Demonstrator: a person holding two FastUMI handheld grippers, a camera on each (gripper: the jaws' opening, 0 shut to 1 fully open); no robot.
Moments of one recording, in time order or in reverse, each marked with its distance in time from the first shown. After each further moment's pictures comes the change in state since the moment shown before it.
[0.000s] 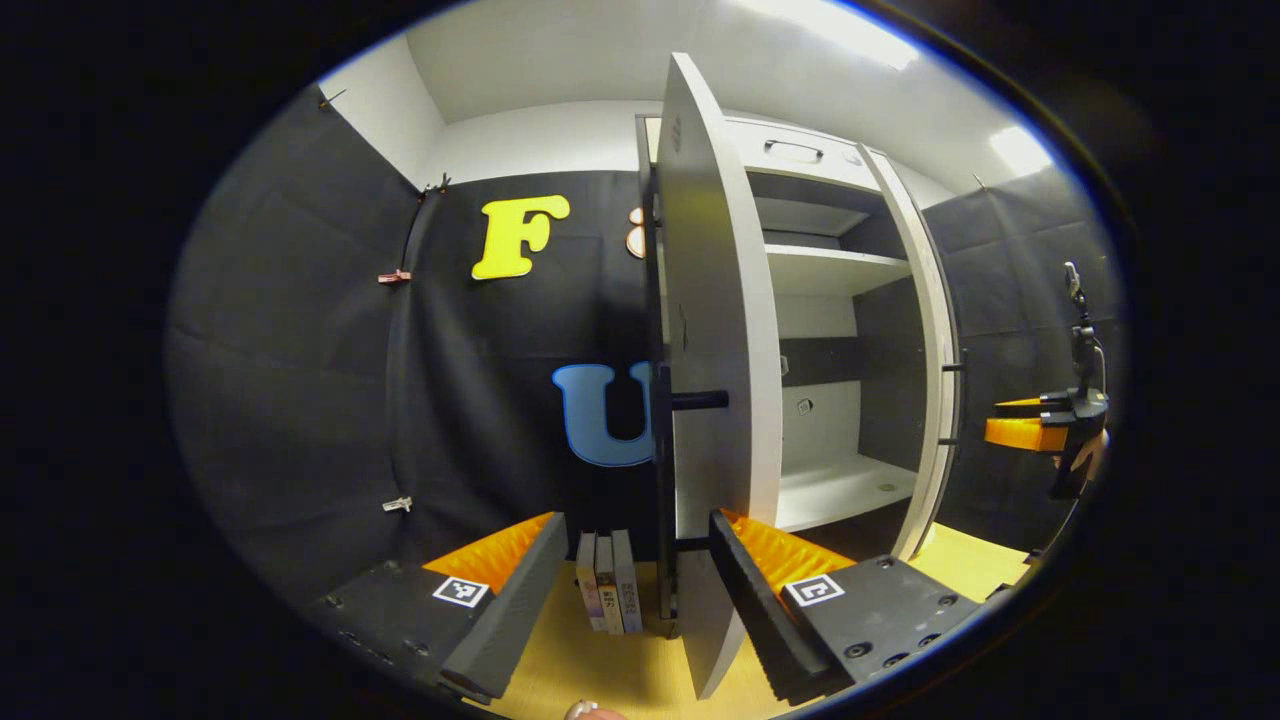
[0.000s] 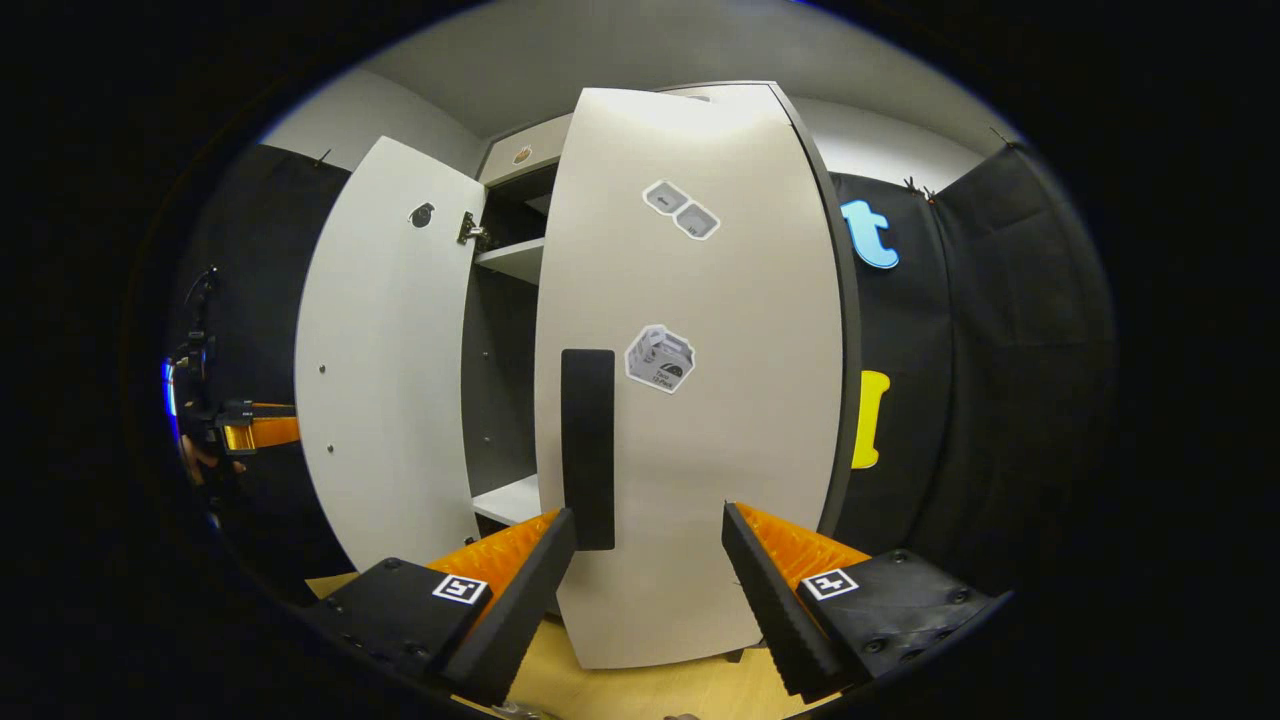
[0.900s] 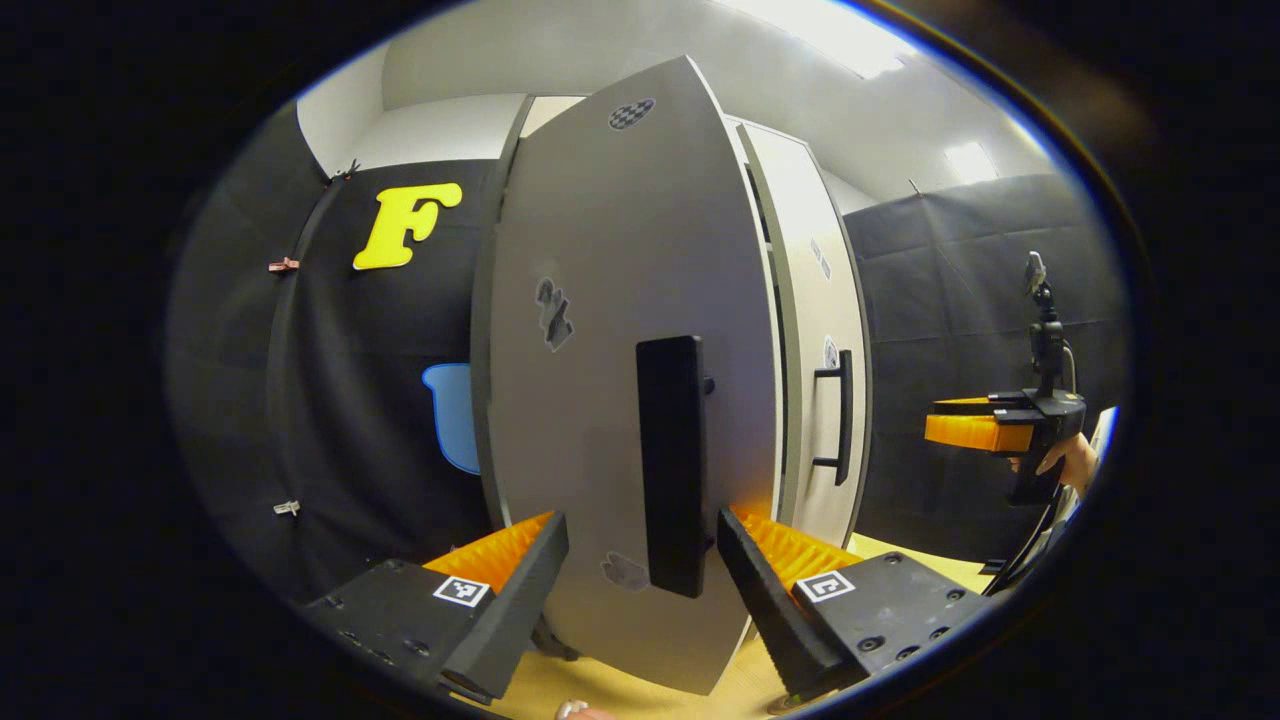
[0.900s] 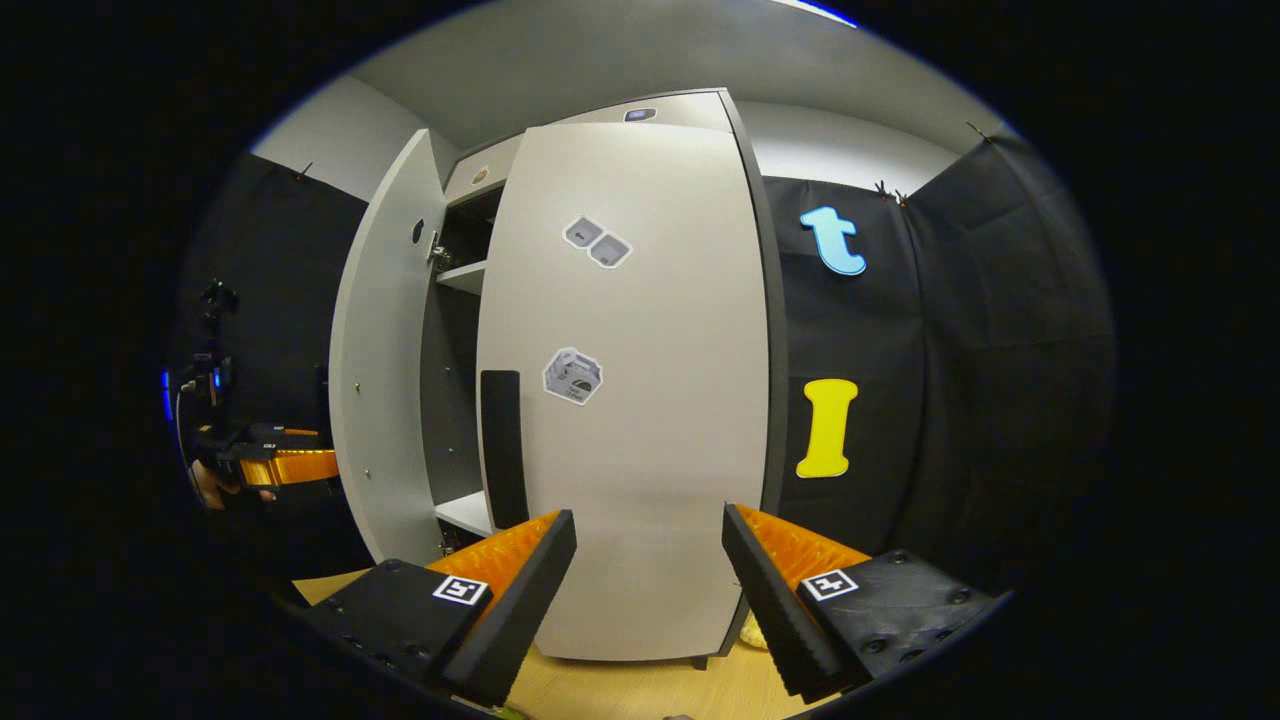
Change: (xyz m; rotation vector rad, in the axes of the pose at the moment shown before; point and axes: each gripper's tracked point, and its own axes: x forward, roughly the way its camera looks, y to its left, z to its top) left arm 0.068 -0.132 -0.004 -0.004 -0.026 -0.259; right arm -0.008 -0.063 0.007 0.009 -0.042 -0.052
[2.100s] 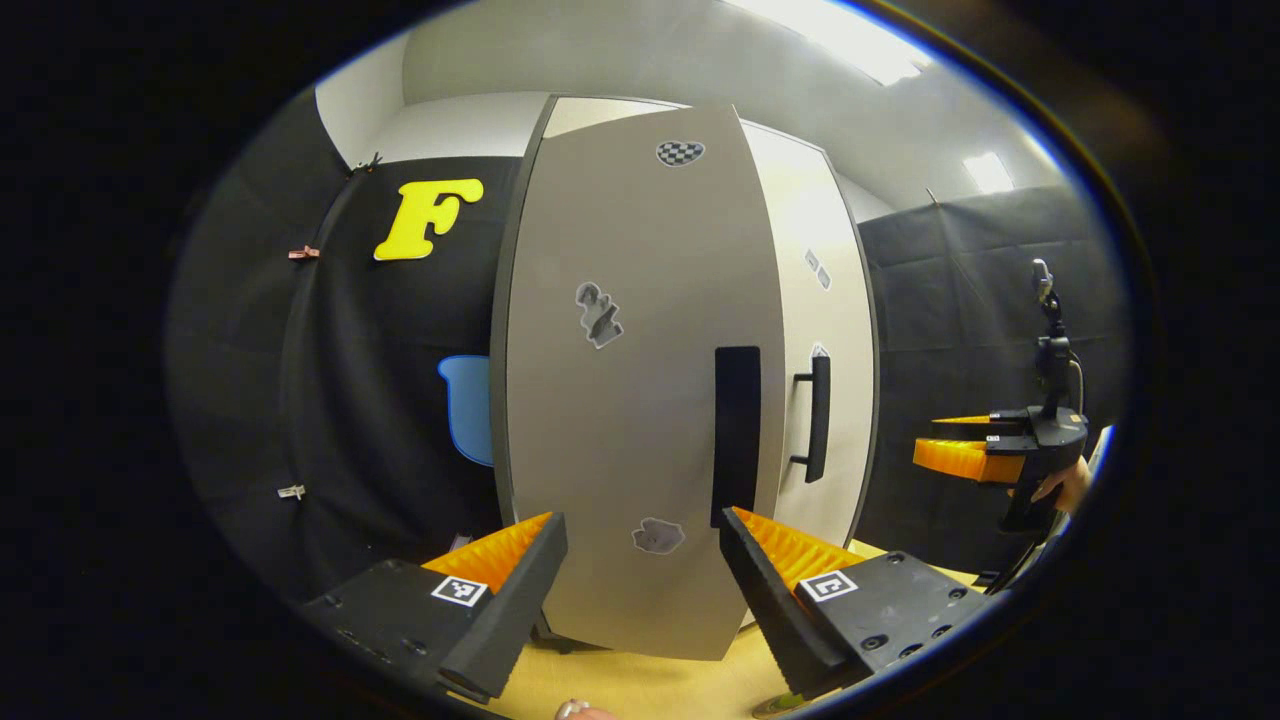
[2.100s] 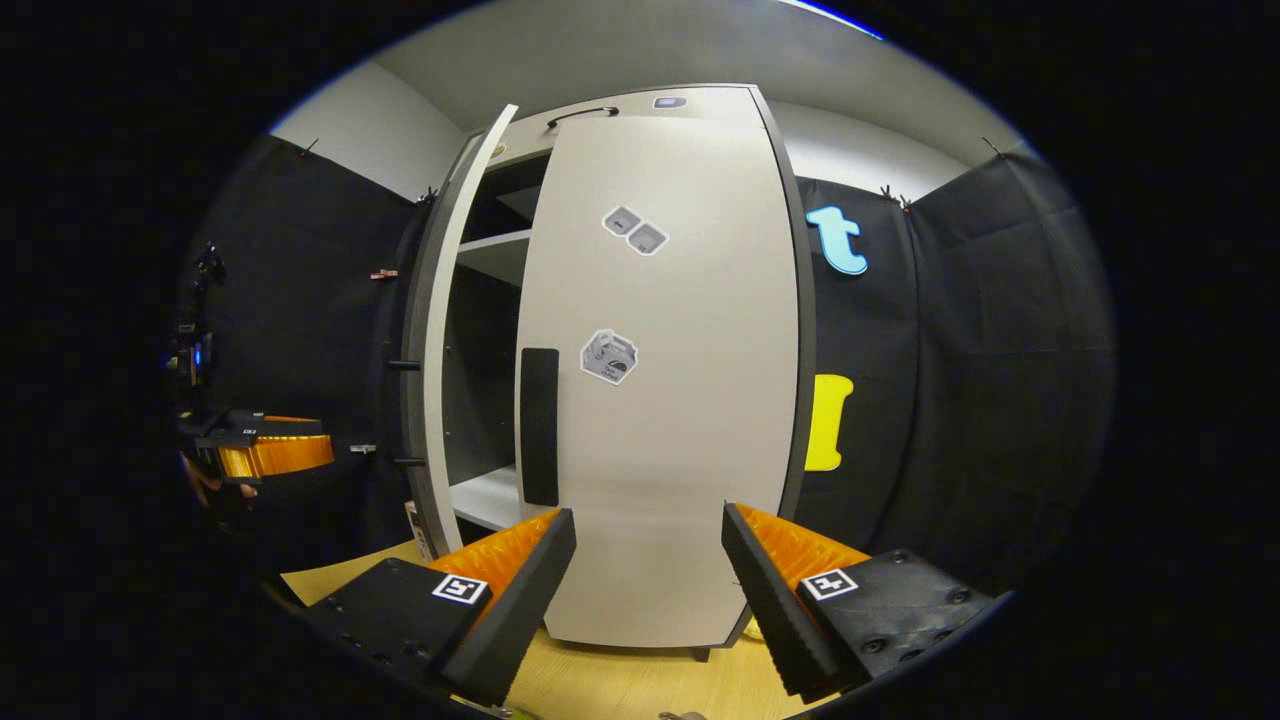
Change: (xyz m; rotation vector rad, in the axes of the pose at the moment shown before) left arm -0.021 0.007 0.003 -0.068 -0.005 0.057; right arm -0.004 0.040 -0.010 -0.049 0.022 -0.041
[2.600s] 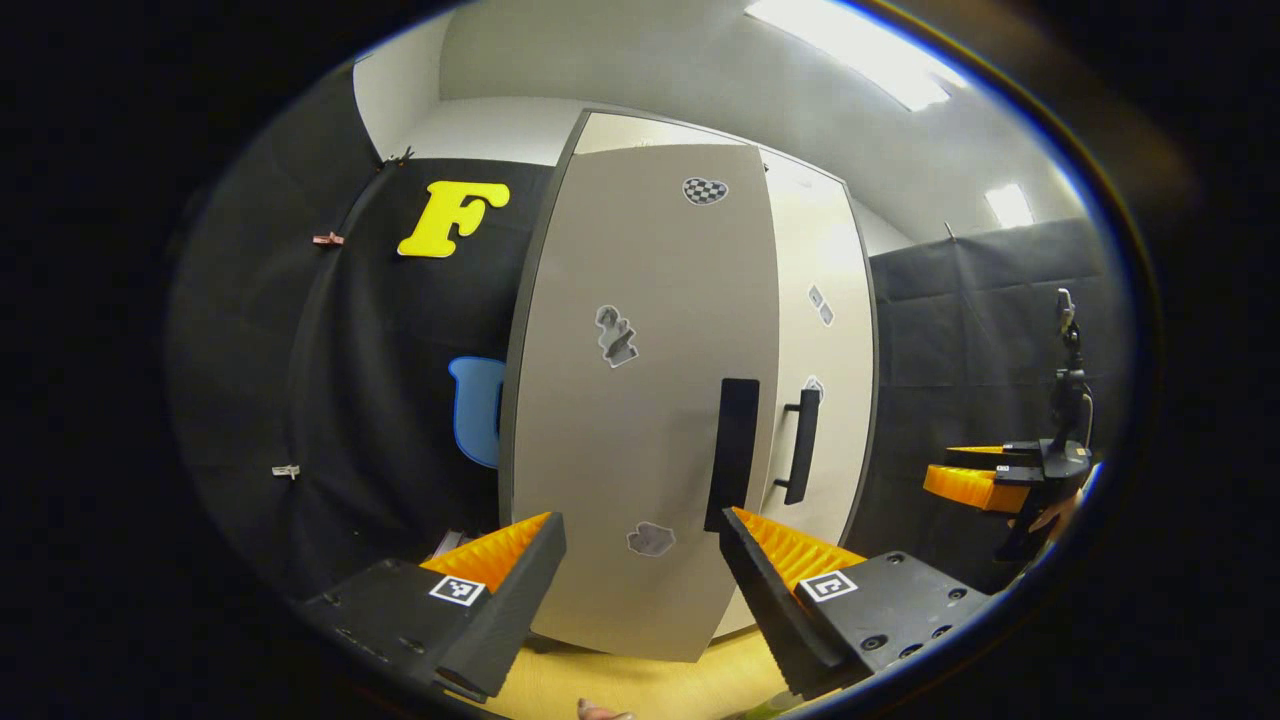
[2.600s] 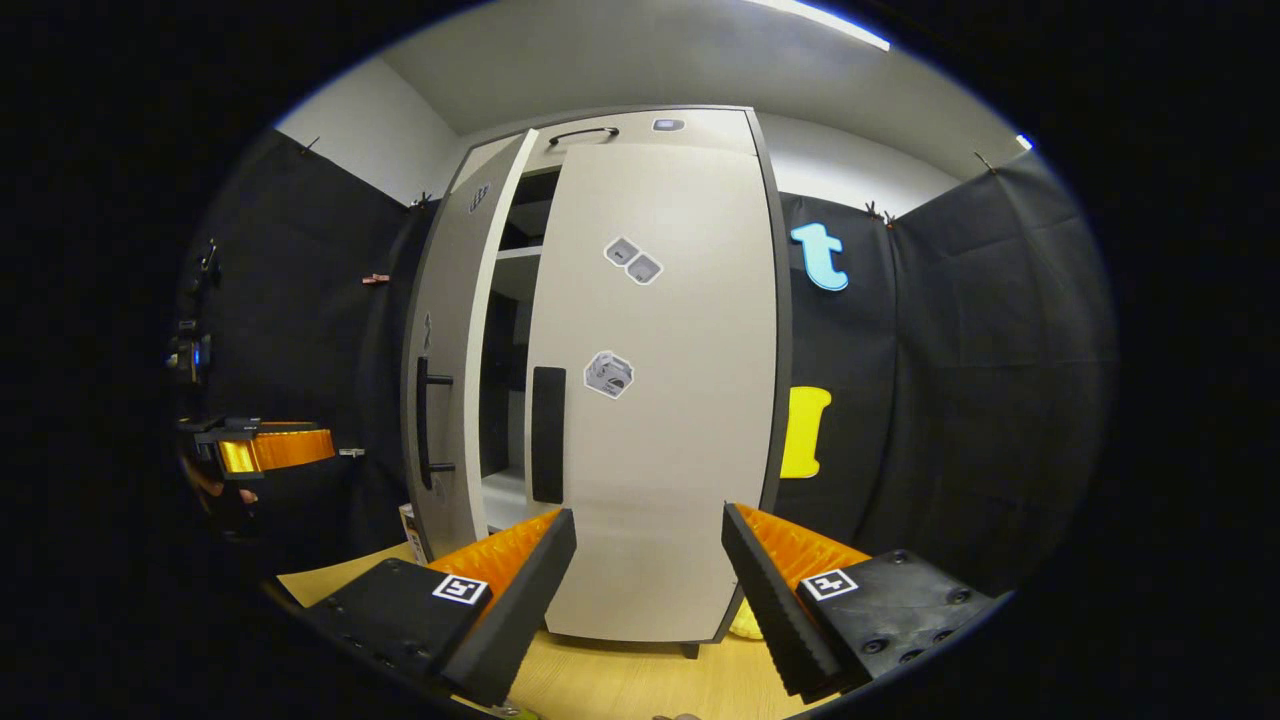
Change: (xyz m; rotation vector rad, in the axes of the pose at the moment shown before) left arm -0.018 -0.003 0.009 -0.061 -0.042 0.019; right arm -0.034 -0.001 0.013 -0.031 -0.025 -0.062
